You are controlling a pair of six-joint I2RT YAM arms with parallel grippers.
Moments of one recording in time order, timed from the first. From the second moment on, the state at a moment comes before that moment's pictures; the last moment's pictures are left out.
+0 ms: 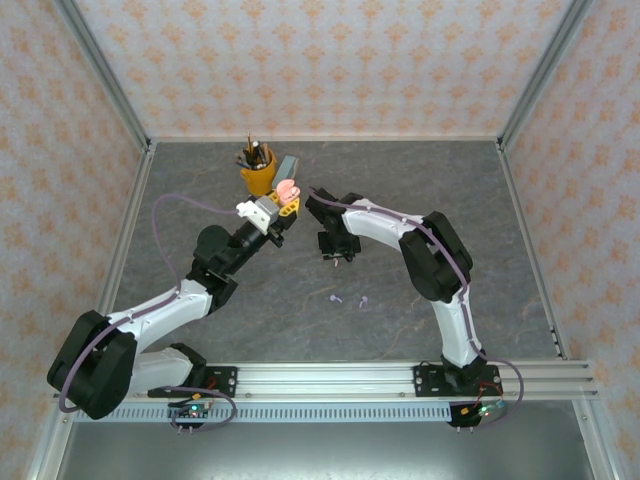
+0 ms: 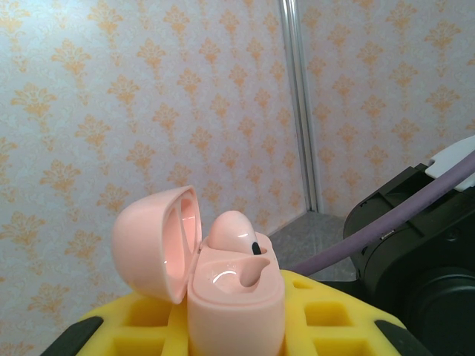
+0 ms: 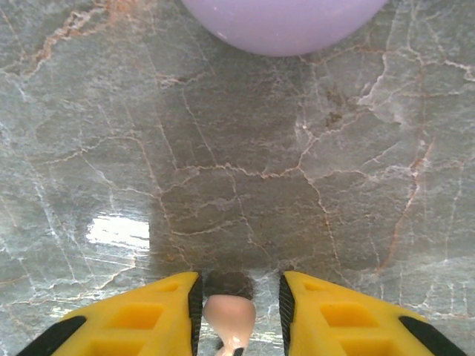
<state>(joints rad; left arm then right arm) -0.47 1.19 0.51 0.89 0.20 0.14 0.71 2.11 1.57 -0.90 0.03 0.58</state>
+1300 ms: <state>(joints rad) -0.47 1.19 0.50 0.89 0.20 0.14 0.73 2.12 1.59 -0.96 0.06 0.47</state>
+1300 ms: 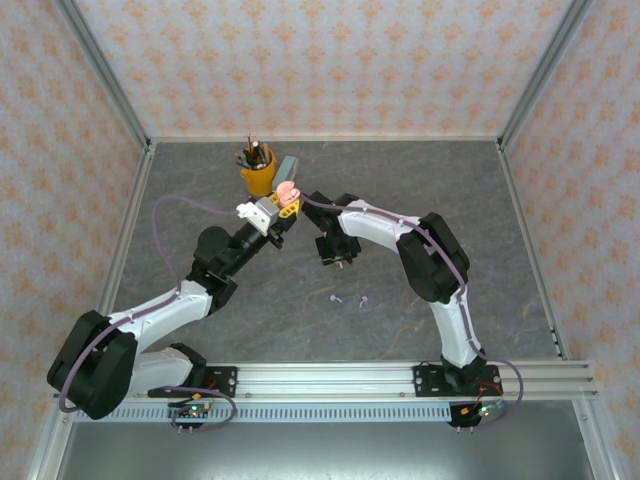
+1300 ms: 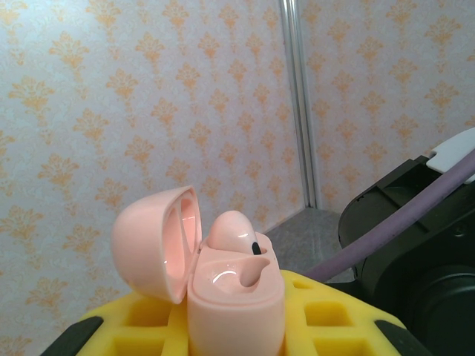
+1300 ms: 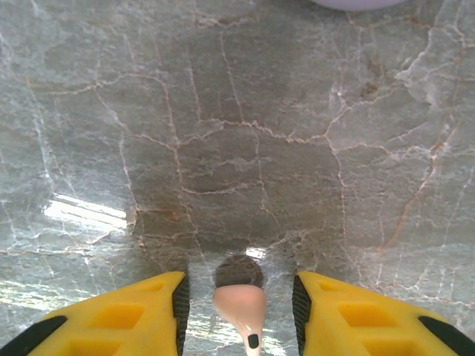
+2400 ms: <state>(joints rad) -0.47 1.19 0.50 0.89 0.21 0.14 0.73 2.11 1.58 -0.96 0.05 0.58</state>
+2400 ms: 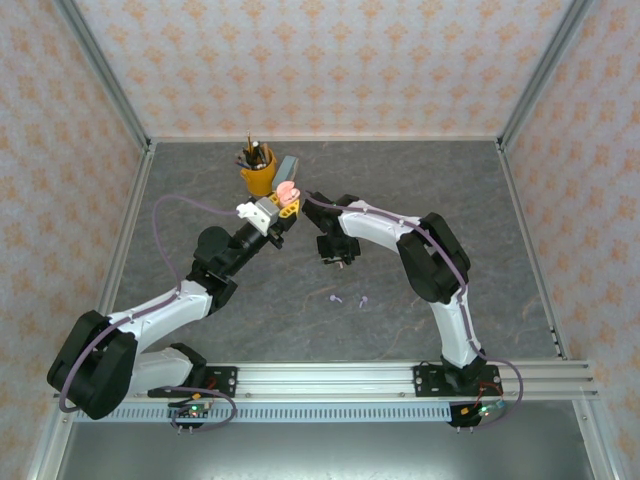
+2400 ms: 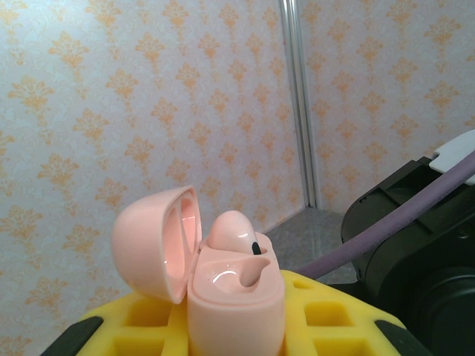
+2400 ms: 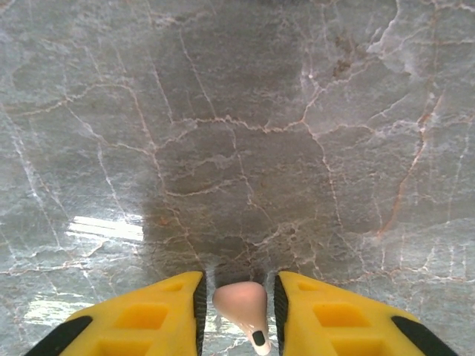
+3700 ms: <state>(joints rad) -0.47 1.21 0.51 0.89 0.21 0.13 0.69 1.65 1.29 -0.69 0.07 0.58</state>
